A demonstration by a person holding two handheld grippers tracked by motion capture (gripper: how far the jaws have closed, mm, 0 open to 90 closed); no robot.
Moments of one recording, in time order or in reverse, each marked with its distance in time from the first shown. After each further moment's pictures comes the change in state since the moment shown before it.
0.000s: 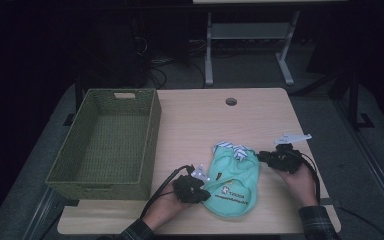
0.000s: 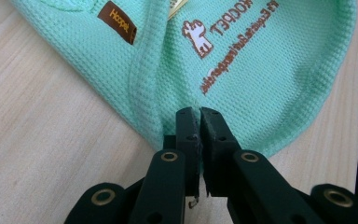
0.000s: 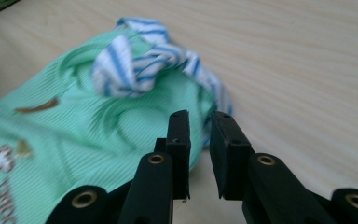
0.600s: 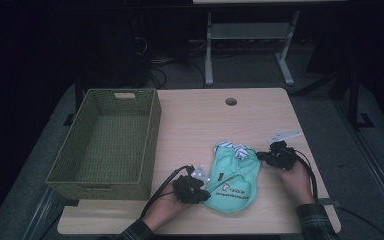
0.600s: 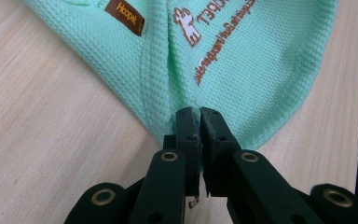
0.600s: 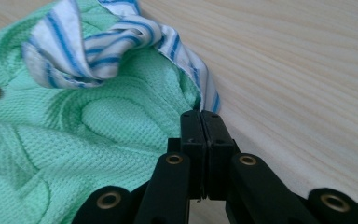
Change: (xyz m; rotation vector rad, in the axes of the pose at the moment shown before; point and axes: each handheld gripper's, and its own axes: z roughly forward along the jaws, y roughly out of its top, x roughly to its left) left arm -0.001 0.000 0.000 0.001 0.004 -0.001; right arm -0.011 0.004 0.025 0.092 -0.052 -0.018
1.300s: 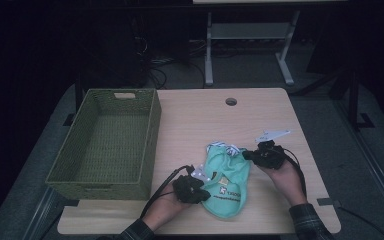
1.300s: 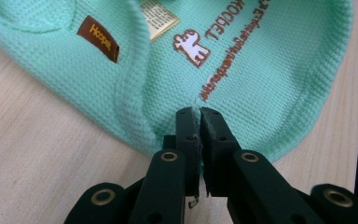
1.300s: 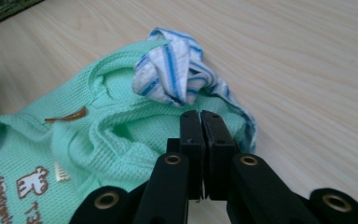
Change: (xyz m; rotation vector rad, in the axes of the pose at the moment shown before) left arm 0.001 0.000 0.000 0.000 -0.005 0.000; right arm 0.041 0.027 -0.008 -0.058 0.087 -0.083
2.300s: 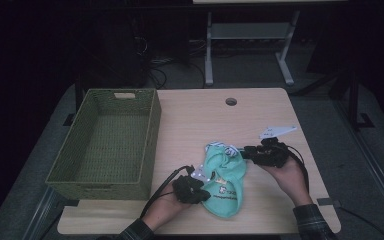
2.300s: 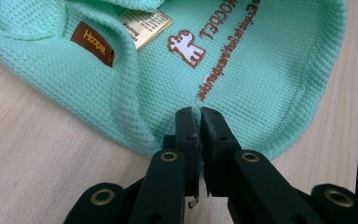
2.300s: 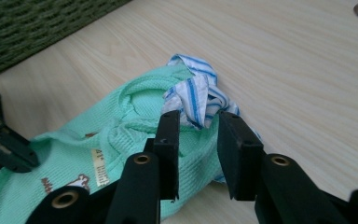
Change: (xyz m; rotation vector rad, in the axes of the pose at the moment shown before) left arm 0.000 0.000 -0.001 0.002 0.005 0.017; right arm 0.006 0.013 -0.017 -0.051 0.065 0.004
